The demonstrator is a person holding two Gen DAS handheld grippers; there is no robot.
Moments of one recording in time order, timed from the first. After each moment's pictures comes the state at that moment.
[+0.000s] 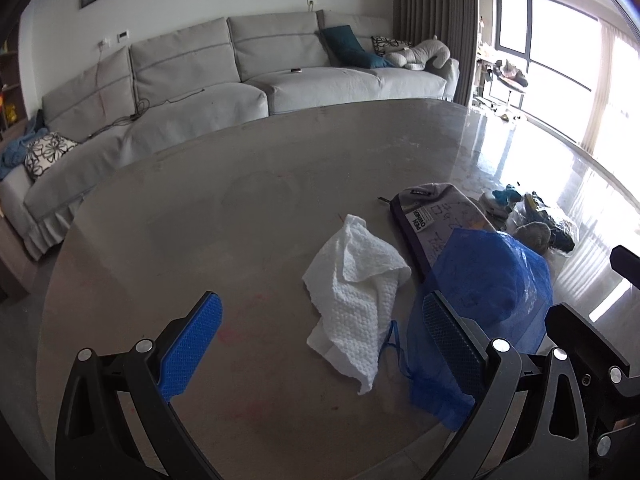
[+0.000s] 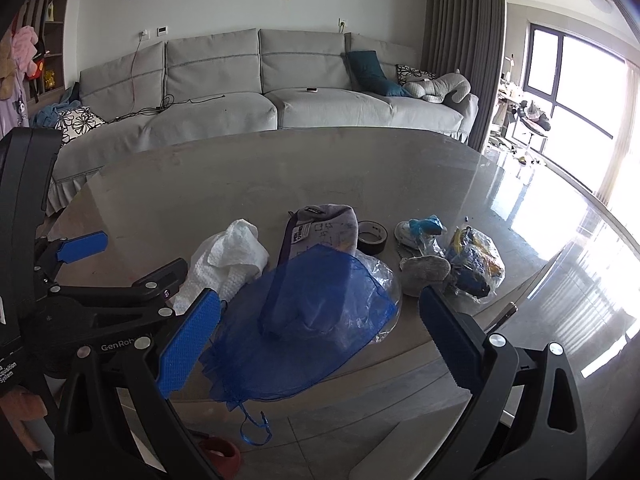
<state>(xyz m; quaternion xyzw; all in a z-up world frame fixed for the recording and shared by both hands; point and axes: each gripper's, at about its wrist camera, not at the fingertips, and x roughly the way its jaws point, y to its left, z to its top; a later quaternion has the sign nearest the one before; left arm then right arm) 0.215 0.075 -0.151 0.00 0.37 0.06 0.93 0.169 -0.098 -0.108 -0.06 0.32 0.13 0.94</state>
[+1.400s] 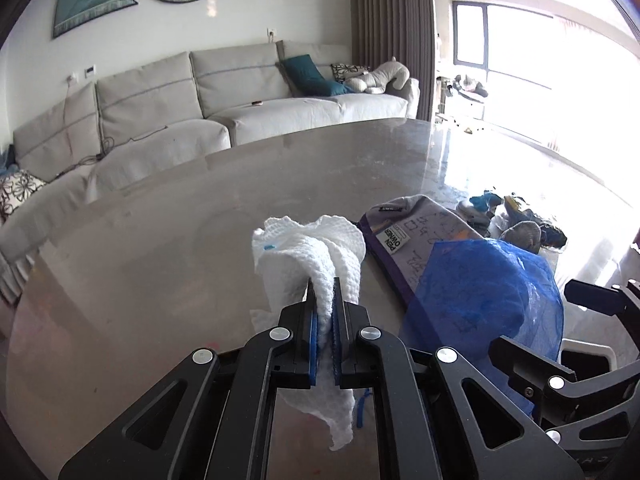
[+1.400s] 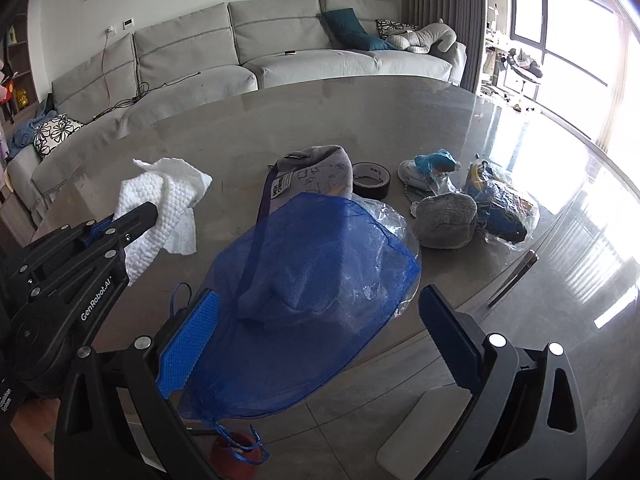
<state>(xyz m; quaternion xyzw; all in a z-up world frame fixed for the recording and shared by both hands) 0.240 0.058 -0.179 0.03 0.30 -0.01 0.95 0.208 -0.101 -0.165 -0.01 0.39 0.10 0.91</state>
